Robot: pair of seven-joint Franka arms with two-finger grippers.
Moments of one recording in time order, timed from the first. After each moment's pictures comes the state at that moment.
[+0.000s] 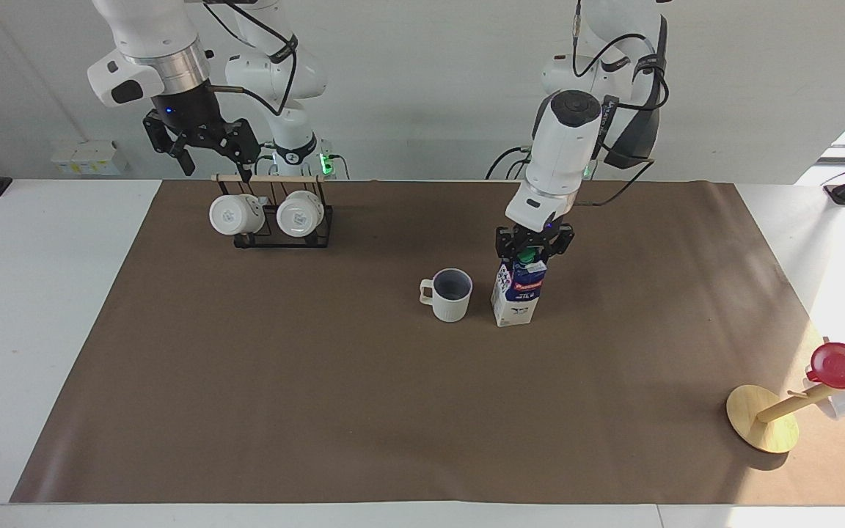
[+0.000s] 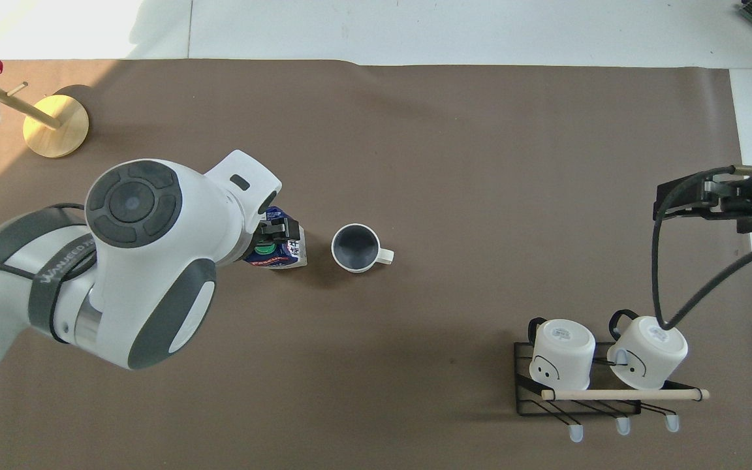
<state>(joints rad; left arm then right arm) -0.35 0.04 -0.13 -1.86 0.02 1.96 -0.54 -0.02 0.00 0.11 -1.46 -0.02 1.47 0.26</state>
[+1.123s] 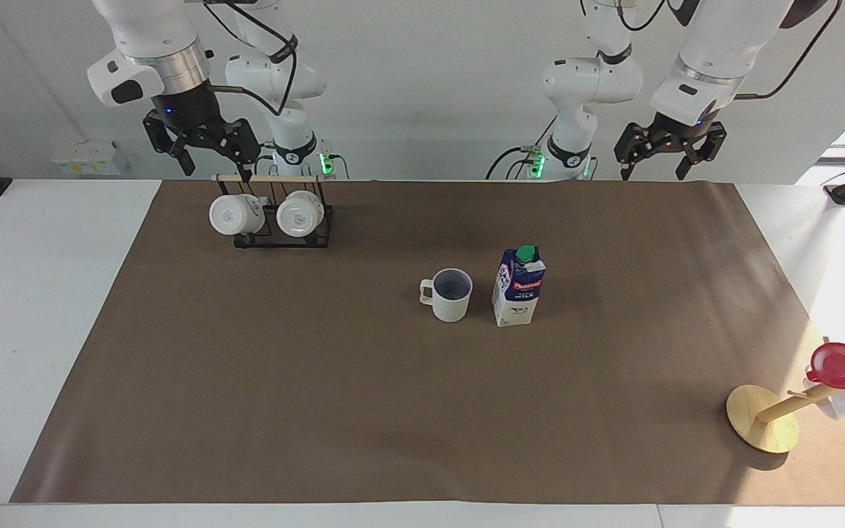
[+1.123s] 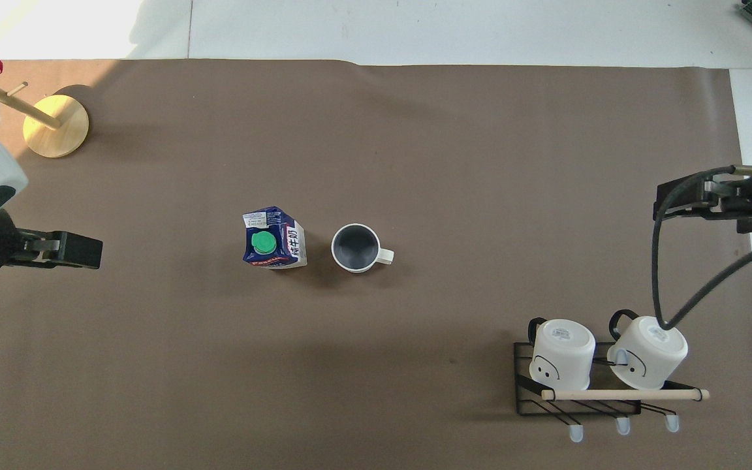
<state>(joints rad) -0.07 -0.15 -0.10 -1.67 0.02 1.50 -0.08 -0.02 0.00 0.11 -1.46 -0.02 1.47 0.26</state>
